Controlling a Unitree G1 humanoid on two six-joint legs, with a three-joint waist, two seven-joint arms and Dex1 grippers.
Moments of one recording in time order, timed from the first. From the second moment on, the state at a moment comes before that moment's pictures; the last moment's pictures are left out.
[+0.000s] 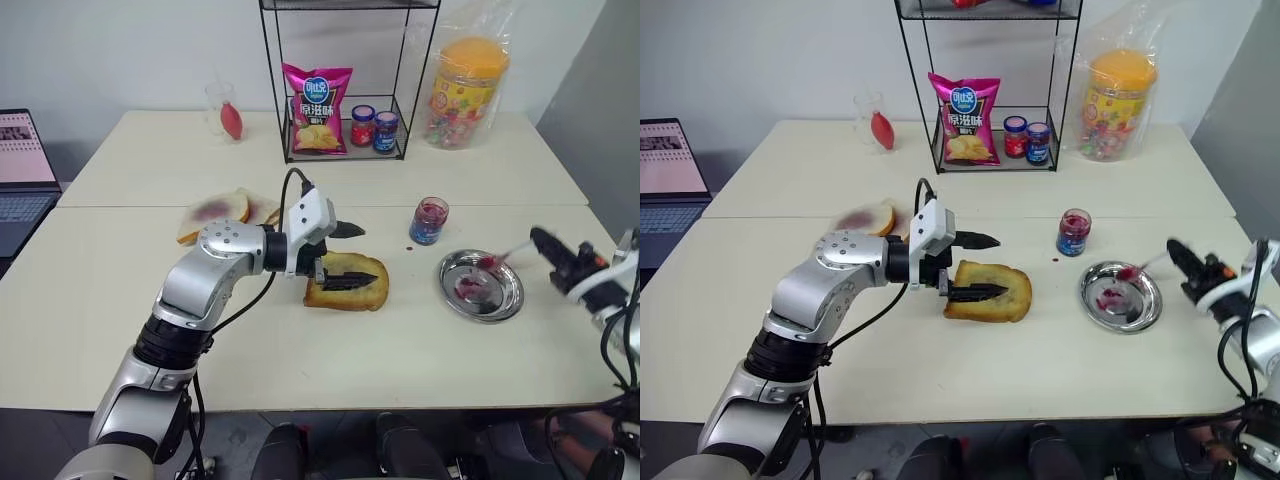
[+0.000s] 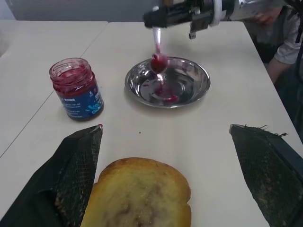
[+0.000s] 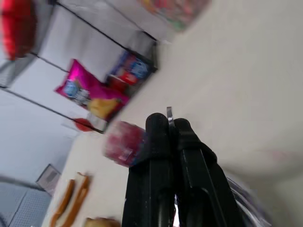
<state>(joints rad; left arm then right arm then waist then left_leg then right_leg) -0.66 0.51 -0.20 -0.13 -0.35 0.56 -1.06 -0.32 -0.56 -0.68 0.06 1.25 0.92 0.23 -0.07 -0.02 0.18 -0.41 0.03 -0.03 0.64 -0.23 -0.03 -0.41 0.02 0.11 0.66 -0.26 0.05</state>
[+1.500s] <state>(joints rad) -0.57 0.38 -0.10 -0.15 -0.38 0.59 -0.75 -0.69 -0.42 -0.05 0.28 0.32 0.42 0.40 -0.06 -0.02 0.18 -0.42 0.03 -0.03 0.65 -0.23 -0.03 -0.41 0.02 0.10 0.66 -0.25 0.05</state>
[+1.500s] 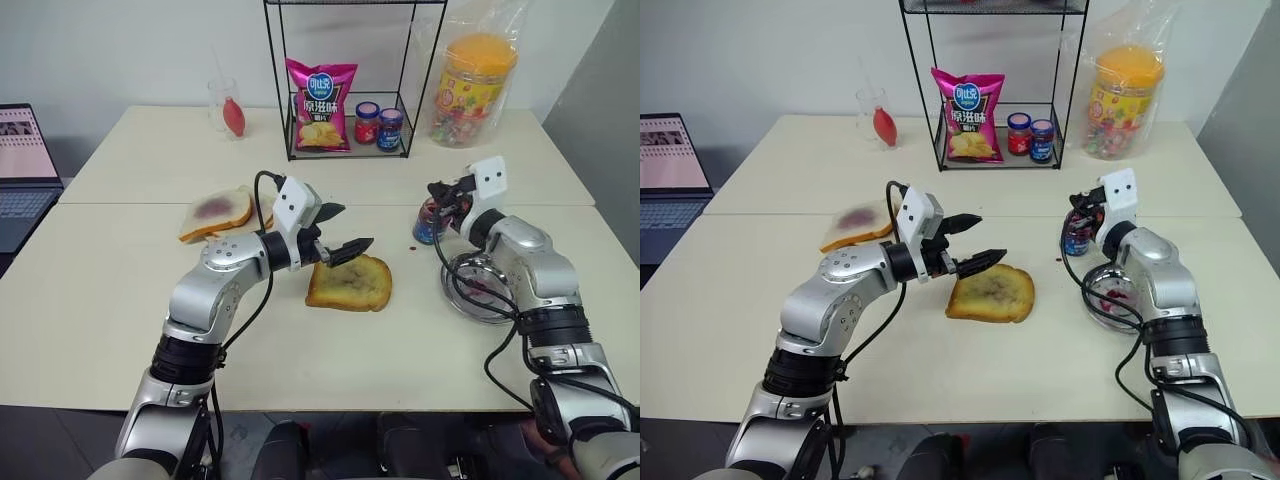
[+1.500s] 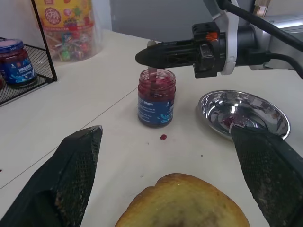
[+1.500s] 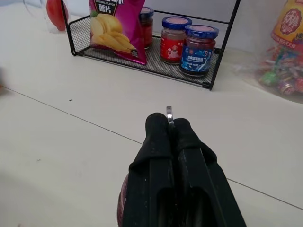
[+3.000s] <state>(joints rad) -0.60 0.38 -0.12 -0.10 -0.37 0.53 -0.78 -0.80 -0.28 -0.61 0.24 0.81 0.87 -0.05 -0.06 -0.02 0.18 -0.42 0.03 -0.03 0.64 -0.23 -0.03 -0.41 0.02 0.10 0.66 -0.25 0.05</state>
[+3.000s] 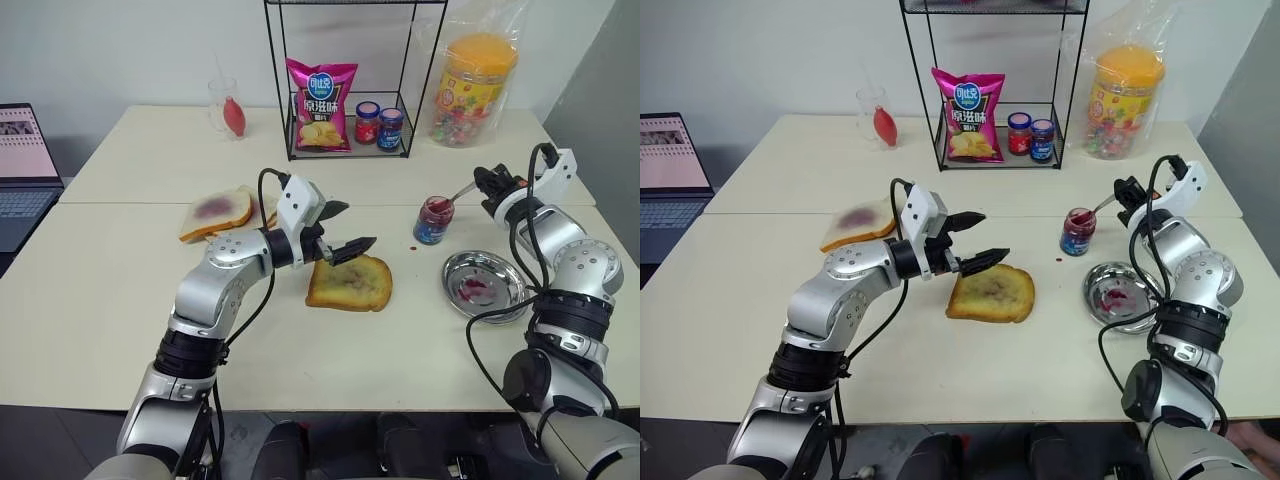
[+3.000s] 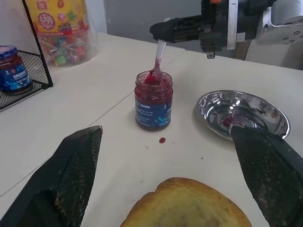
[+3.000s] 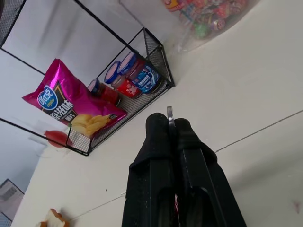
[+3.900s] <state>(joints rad) -0.22 0.69 0.09 -0.40 -0.59 0.69 -0.94 -0.82 -0.17 -0.35 -0.06 1.16 1.10 -0.12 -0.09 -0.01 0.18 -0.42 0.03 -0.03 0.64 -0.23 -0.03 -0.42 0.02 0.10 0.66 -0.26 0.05</state>
